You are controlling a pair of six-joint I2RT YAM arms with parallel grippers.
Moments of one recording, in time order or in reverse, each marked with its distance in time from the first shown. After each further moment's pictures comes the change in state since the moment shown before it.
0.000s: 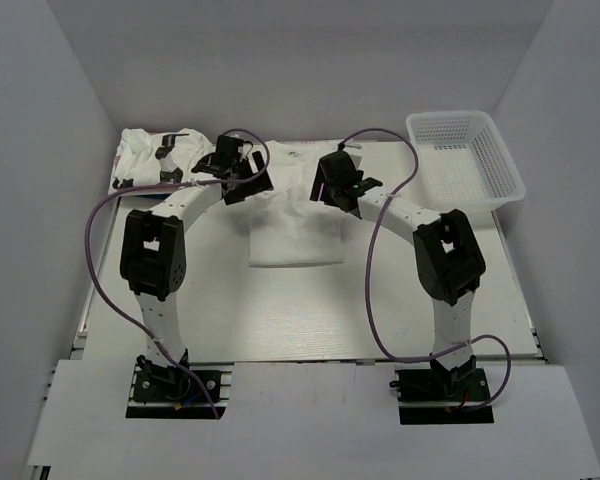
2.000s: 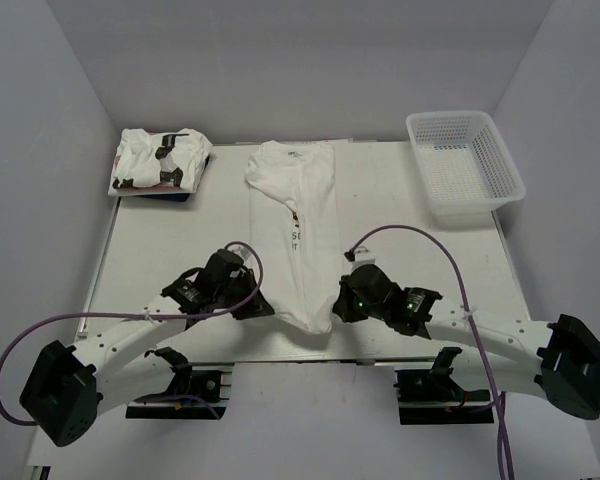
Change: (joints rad) left arm -0.376 -0.996 -1.059 0.018 0.200 -0.350; right arm 0.428 -0.953 -1.021 0.014 -0.206 0.103
